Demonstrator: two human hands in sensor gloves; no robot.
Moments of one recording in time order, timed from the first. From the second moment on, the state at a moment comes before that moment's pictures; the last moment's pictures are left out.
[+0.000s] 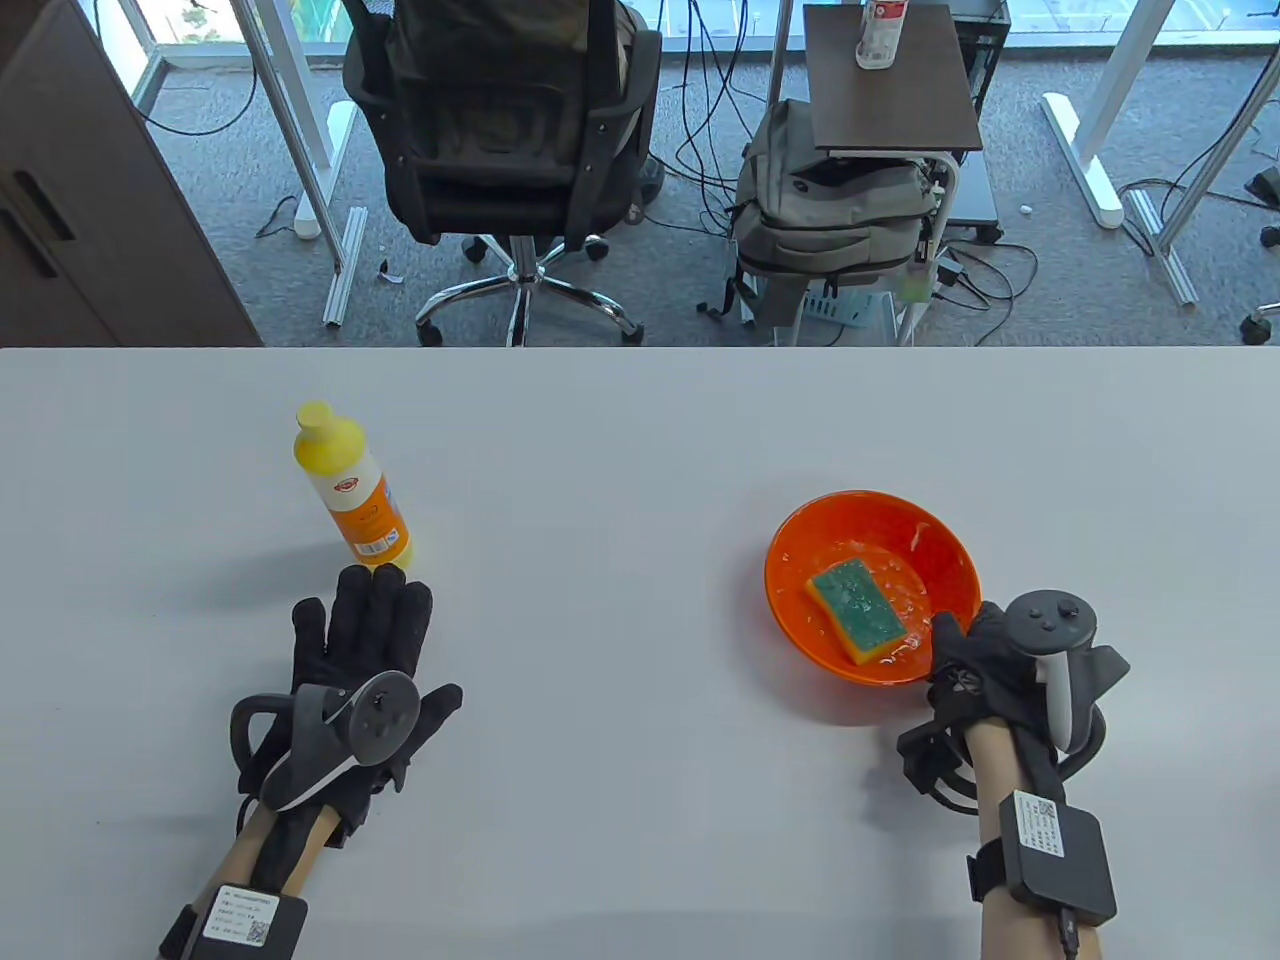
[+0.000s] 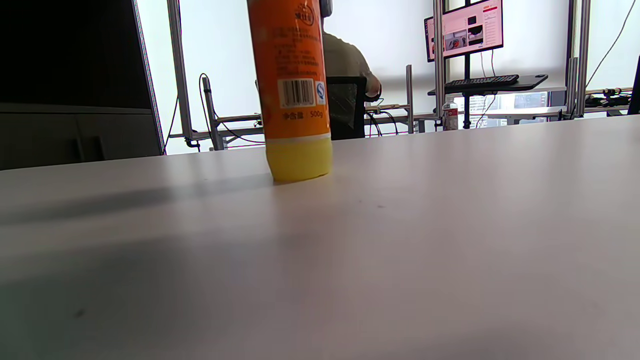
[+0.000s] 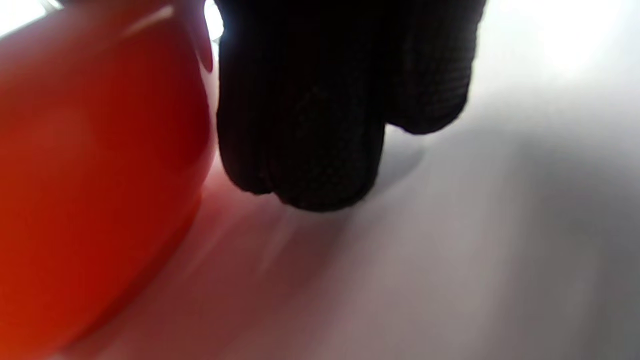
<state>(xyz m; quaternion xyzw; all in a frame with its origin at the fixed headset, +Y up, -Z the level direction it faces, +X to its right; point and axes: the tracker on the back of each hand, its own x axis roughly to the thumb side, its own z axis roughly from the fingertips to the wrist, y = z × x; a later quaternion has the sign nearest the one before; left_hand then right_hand) -0.265 -0.707 -0.242 0.05 -0.06 -0.04 1.00 0.300 -0.752 -0.275 -0.37 0.08 0.86 0.35</state>
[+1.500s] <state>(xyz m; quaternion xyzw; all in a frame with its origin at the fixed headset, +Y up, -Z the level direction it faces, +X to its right) -0.273 -0.704 -0.245 0.03 -0.05 -0.03 1.00 0.120 -0.751 -0.255 -0.12 0.17 0.90 0.38</state>
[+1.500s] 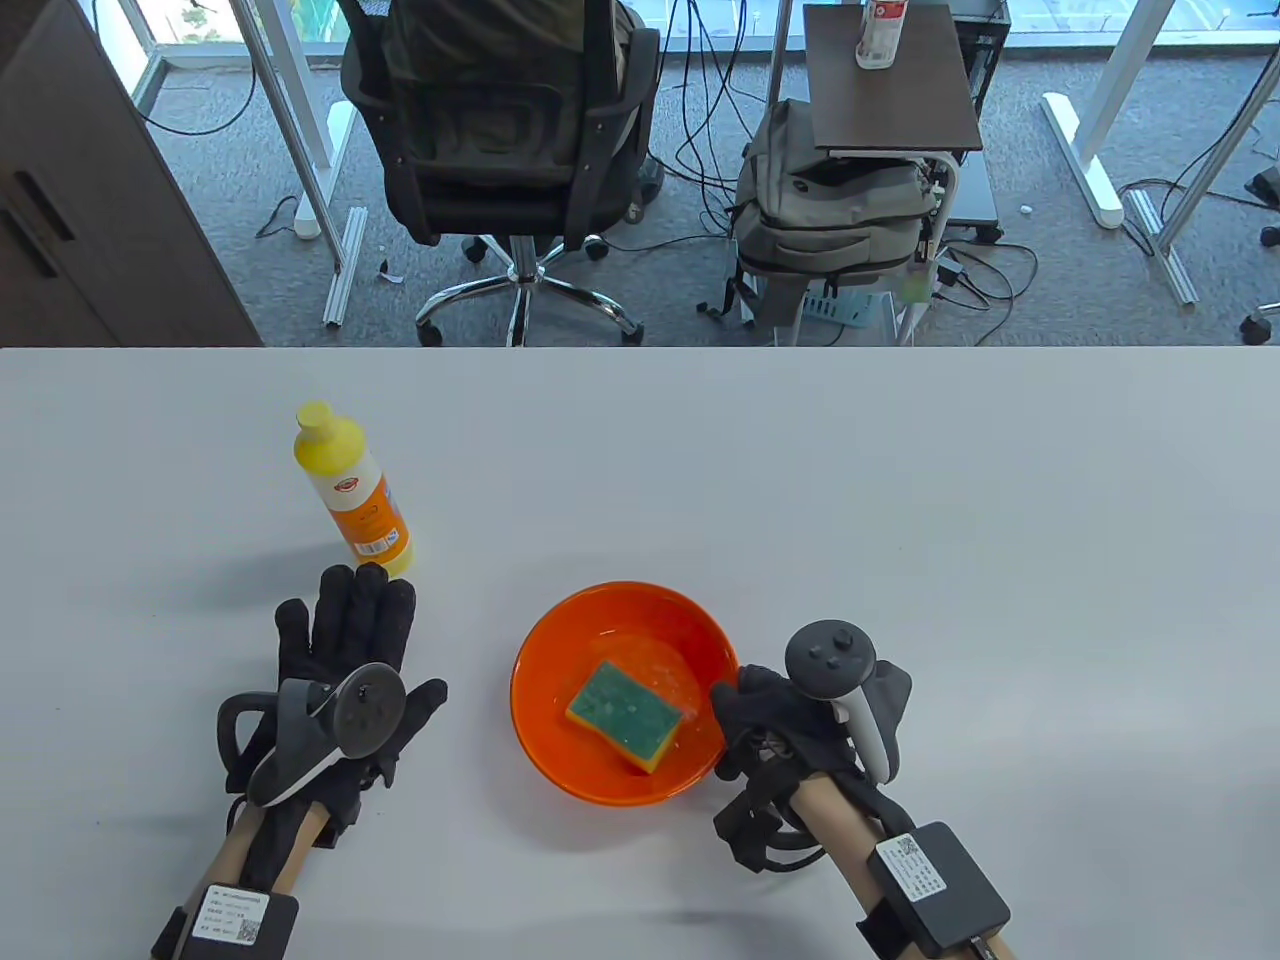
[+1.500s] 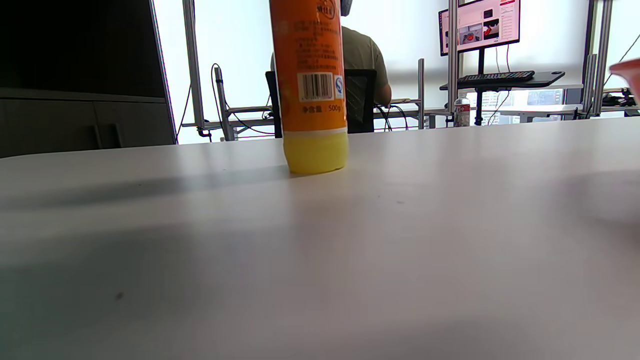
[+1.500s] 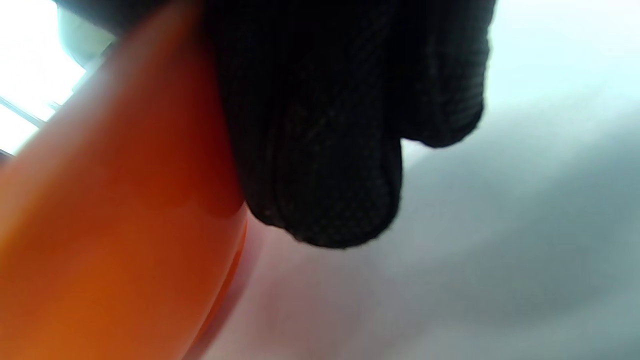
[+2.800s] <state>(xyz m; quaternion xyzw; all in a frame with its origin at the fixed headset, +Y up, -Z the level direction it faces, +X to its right) -0.333 -0.682 -0.325 0.11 0.20 0.36 0.90 0.128 -0.716 -0.239 -0.02 0.06 1.00 0.06</state>
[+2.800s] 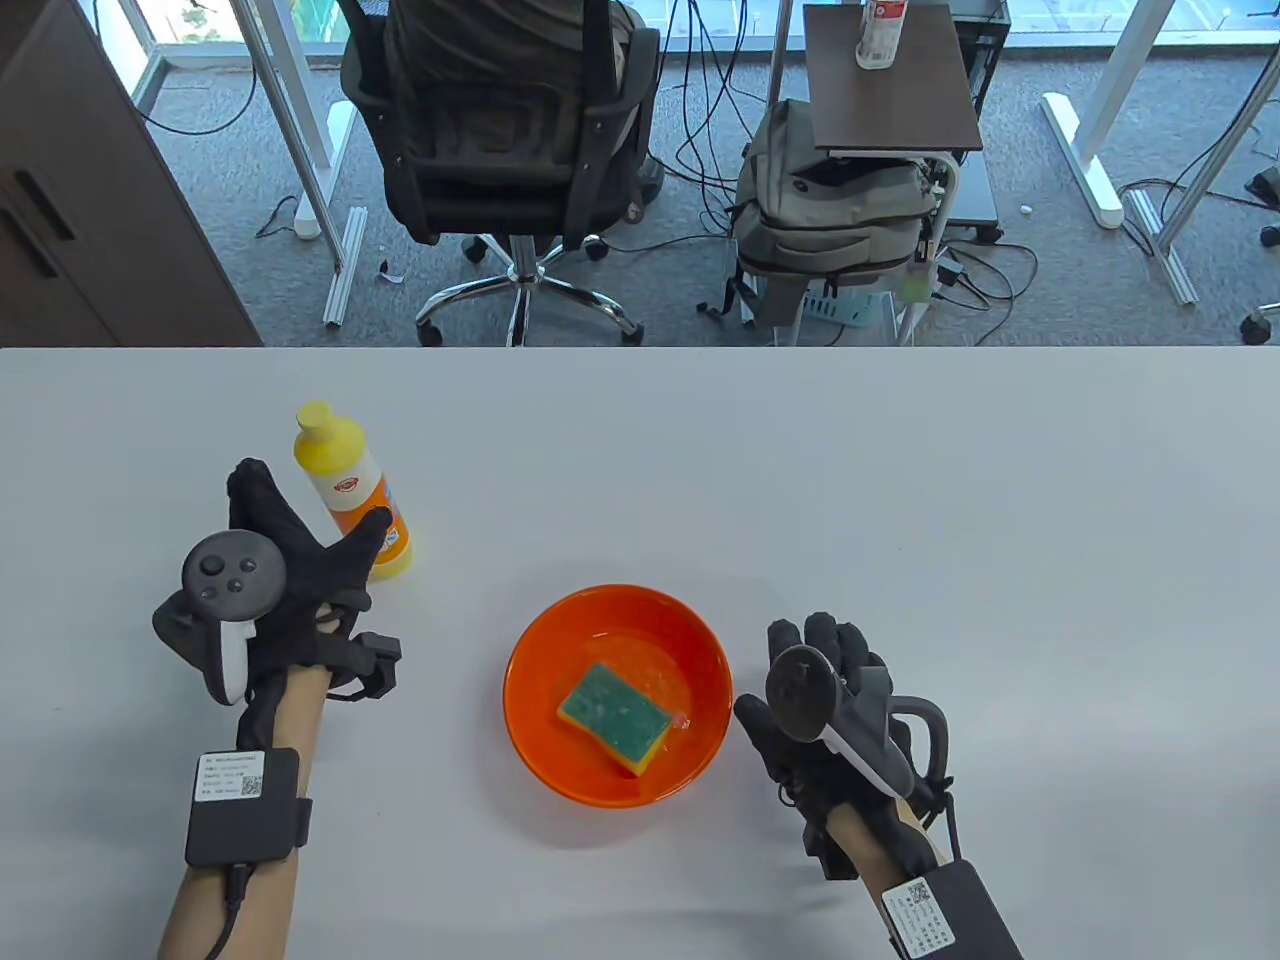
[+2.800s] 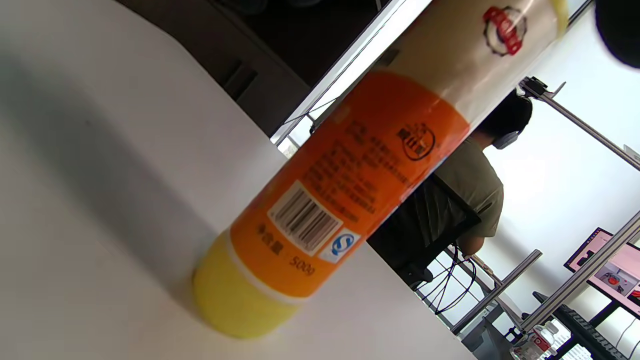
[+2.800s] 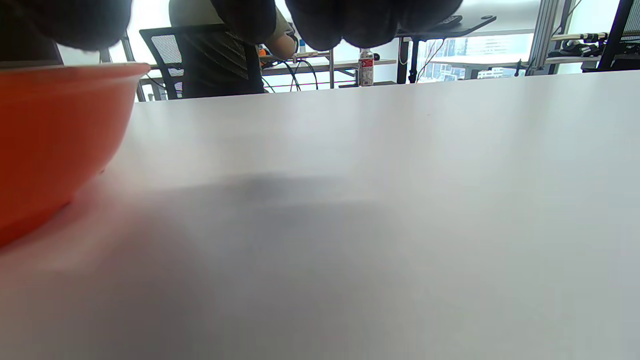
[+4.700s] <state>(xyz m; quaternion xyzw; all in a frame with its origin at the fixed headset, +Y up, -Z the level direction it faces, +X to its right) -0.190 -0.655 -0.235 -0.06 -0.28 0.15 0.94 0.102 -0.645 -0.191 0.21 -0.20 0.92 0.25</state>
